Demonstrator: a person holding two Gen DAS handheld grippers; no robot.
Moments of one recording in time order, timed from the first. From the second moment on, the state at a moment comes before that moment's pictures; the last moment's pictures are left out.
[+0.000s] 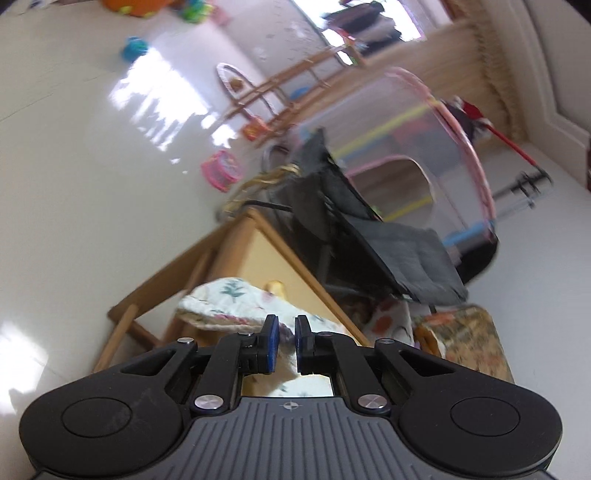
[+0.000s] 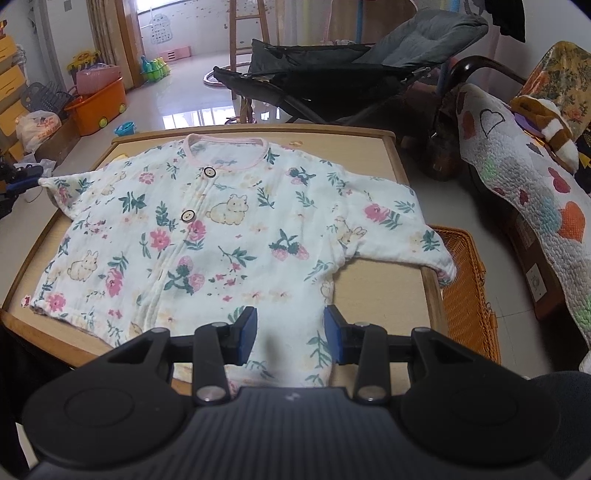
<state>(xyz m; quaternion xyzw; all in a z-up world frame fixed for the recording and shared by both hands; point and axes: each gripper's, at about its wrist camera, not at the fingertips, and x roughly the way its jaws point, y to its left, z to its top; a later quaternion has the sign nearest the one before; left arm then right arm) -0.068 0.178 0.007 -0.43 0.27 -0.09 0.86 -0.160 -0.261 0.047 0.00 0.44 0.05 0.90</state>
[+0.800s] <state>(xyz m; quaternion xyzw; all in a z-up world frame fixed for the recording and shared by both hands) -0.071 0.120 0.000 -0.29 0.38 -0.16 0.87 -0.111 -0.201 0.094 -0.03 0.38 0.14 0.91</state>
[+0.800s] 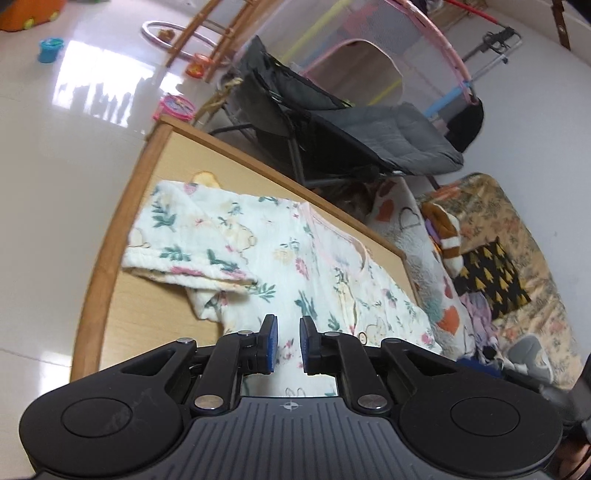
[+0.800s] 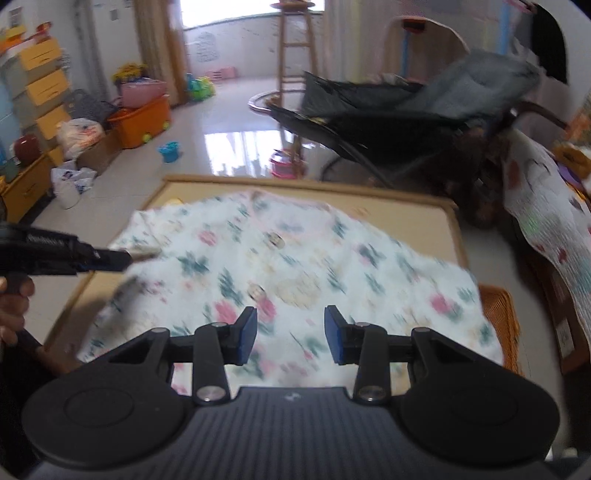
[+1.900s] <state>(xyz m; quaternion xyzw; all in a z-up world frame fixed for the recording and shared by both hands) -0.106 0.185 0.007 -0.53 0.27 -0.04 0.80 -0.050 0.046 0.038 -0.38 0.34 0.35 0.78</state>
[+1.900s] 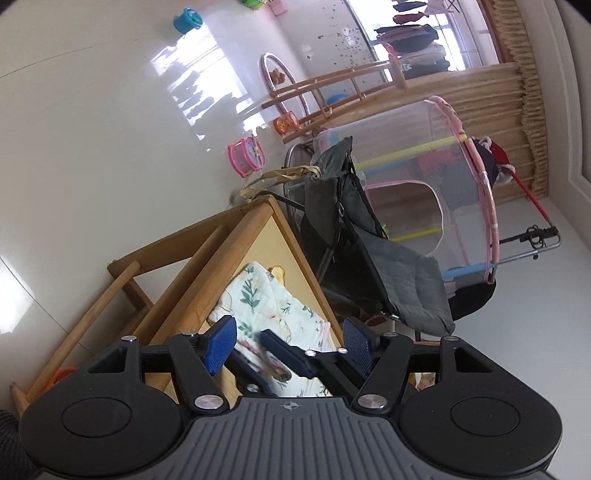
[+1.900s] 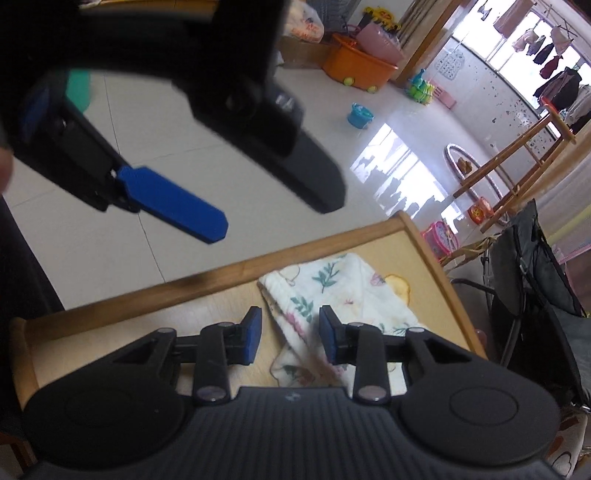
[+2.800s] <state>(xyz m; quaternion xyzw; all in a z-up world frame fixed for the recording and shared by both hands) -0.106 0.187 0.000 -0.54 0.27 -0.04 0.79 -0.009 -0.082 0.074 -0.02 0.41 0.19 0.89</state>
